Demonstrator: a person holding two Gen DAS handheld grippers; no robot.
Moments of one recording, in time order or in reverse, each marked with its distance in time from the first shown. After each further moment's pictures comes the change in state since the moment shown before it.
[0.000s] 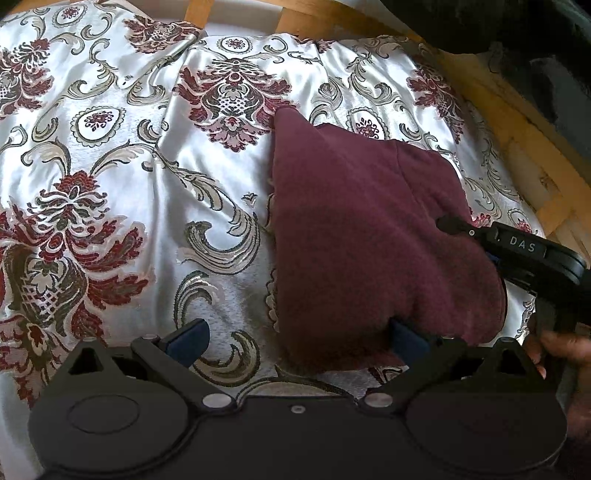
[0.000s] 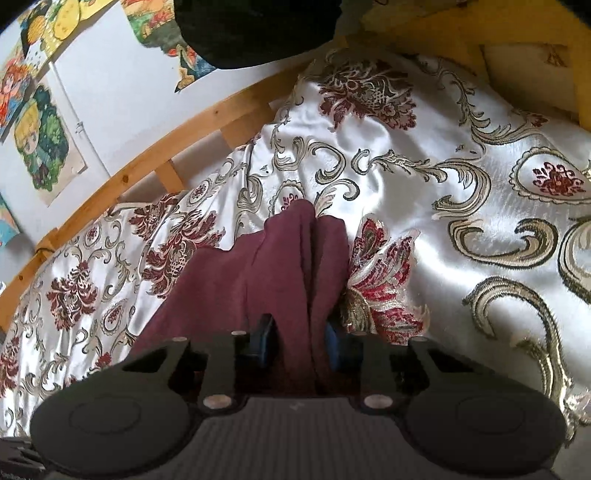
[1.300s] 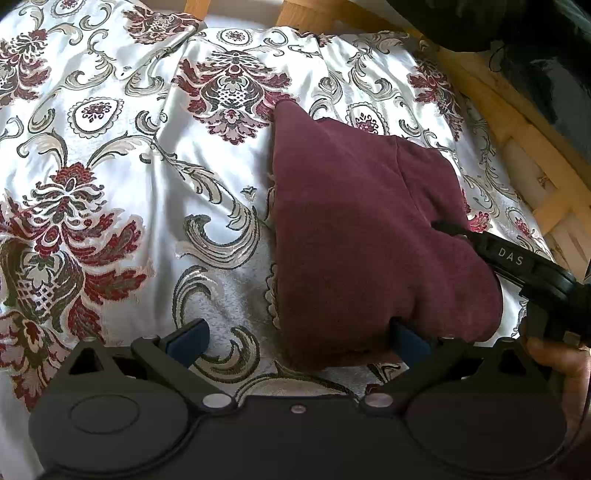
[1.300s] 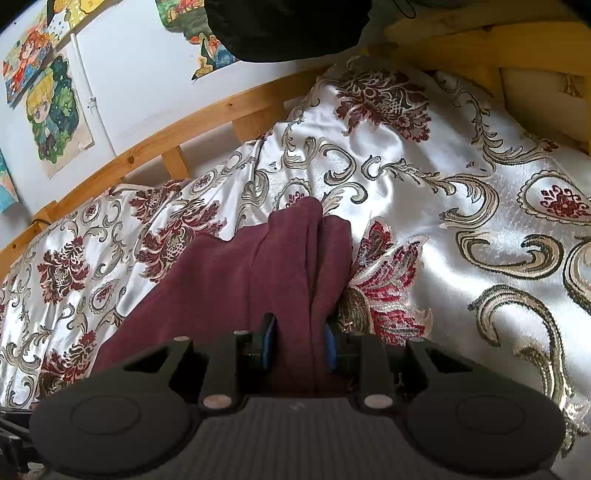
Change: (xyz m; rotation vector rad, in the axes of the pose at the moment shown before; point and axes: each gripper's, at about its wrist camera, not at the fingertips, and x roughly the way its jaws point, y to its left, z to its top) left arm 0.001 0.003 0.003 -0.009 0.028 -0.019; right arm 0.001 0.008 -0.006 -0.113 -0.018 -0.028
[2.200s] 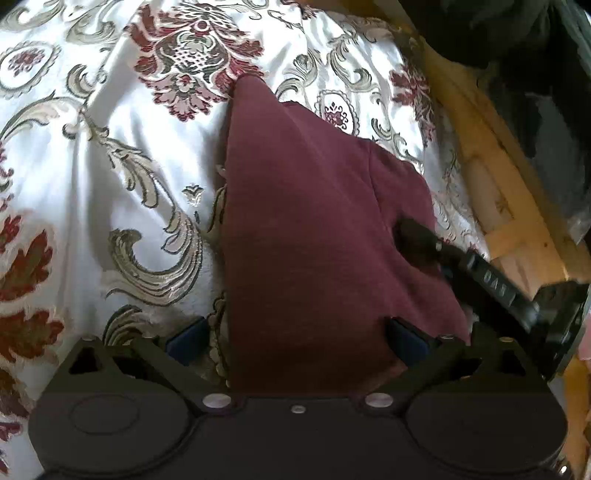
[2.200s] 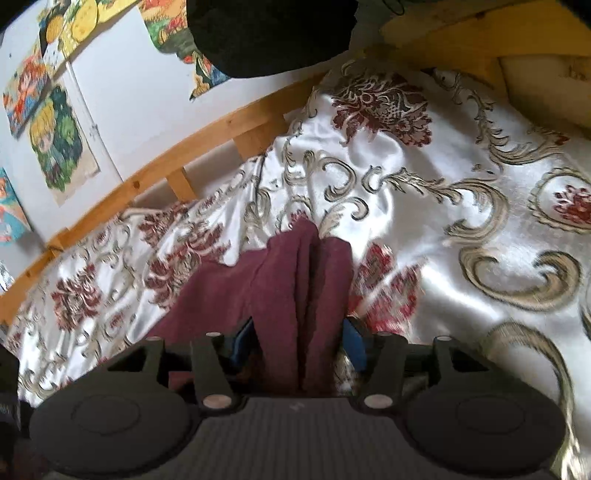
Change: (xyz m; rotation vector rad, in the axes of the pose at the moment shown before) left arm 0.045 0.016 0.036 -0.105 0.112 -0.274; right arm 0.018 -0.021 0.019 0.070 -0.037 0.102
